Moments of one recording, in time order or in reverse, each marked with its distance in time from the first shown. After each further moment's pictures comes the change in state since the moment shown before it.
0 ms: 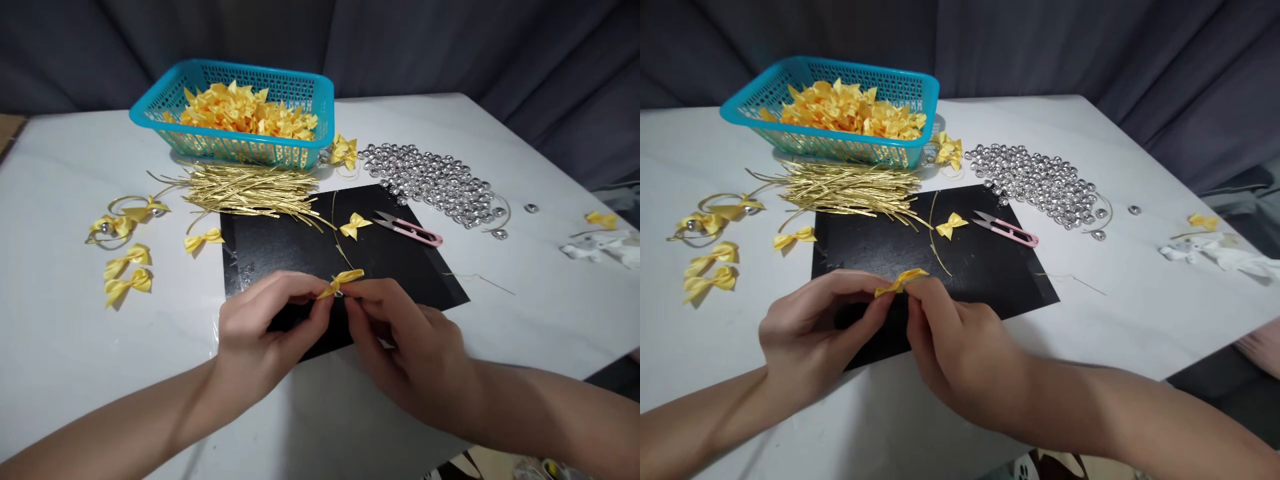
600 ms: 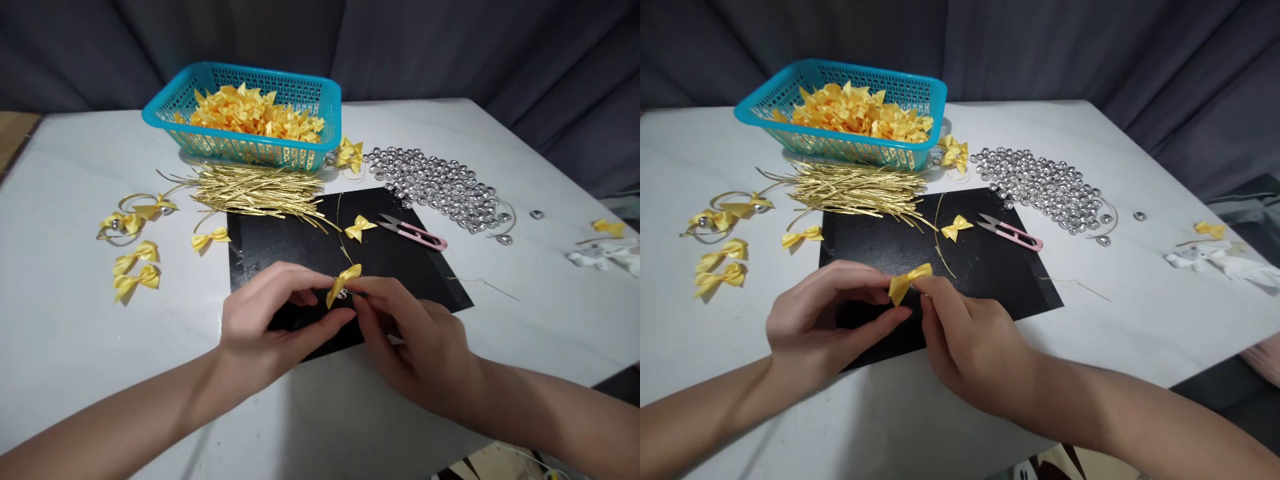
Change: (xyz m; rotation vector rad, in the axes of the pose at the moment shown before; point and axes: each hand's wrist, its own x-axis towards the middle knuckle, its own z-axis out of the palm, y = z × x) left_hand 0.007 0.000 -0.002 -0.059 0.018 0.039; right_hand 0.000 0.010 0.001 -0.042 -0.002 -0.091
